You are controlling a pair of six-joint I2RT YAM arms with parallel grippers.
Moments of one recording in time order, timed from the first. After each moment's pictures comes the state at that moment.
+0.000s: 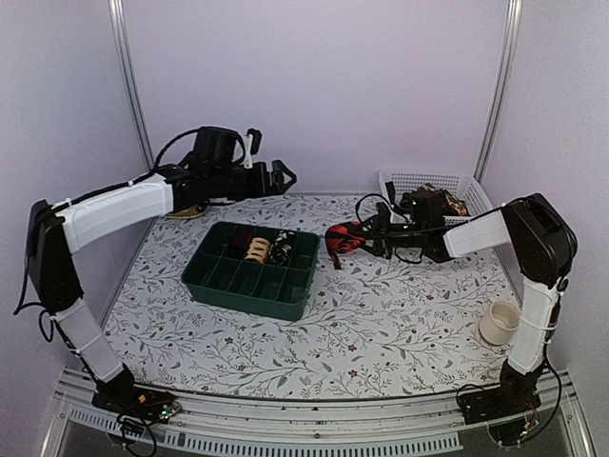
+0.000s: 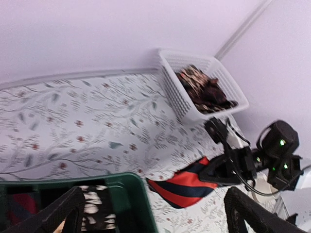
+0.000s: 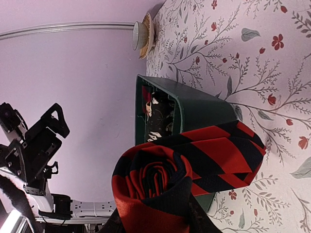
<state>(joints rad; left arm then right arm) -0.64 1.75 1.47 -0.18 0.11 -0.48 0.42 1.94 1.05 0.54 -0.83 1.20</state>
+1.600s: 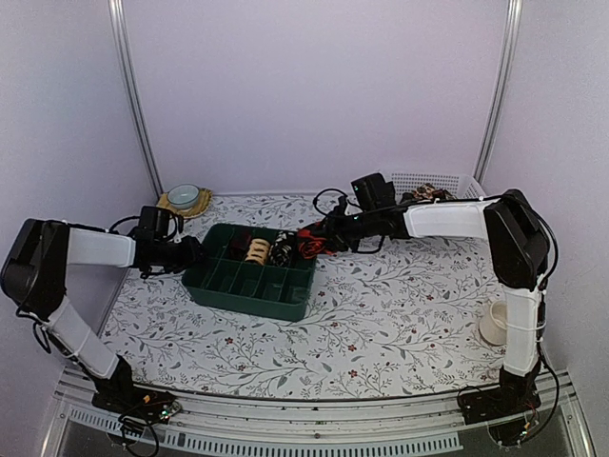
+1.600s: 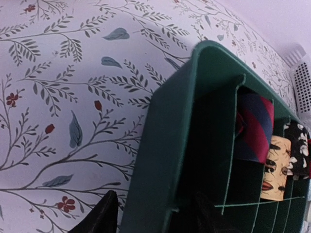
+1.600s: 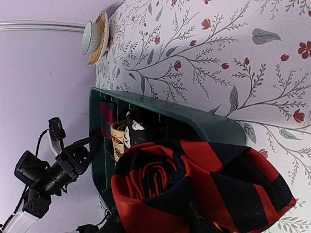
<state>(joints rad) -0.16 1.59 0.77 0.03 0.18 -0.47 0.66 2.07 1.50 -0.06 -0.42 1.03</state>
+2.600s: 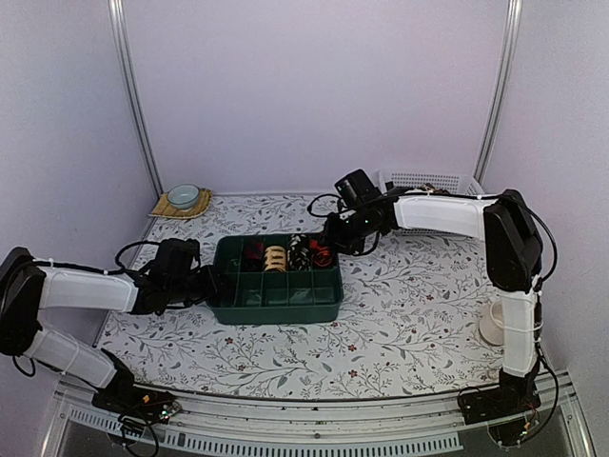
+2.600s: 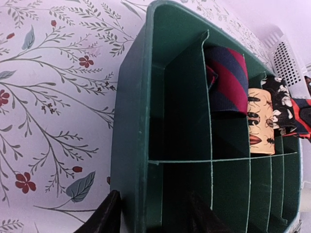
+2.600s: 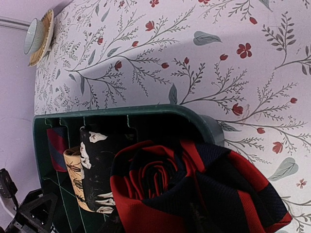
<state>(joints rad) -0.54 1.33 0.49 0.14 -0.07 -0.80 0.72 2.09 1.66 -0.43 -0.13 0.86</state>
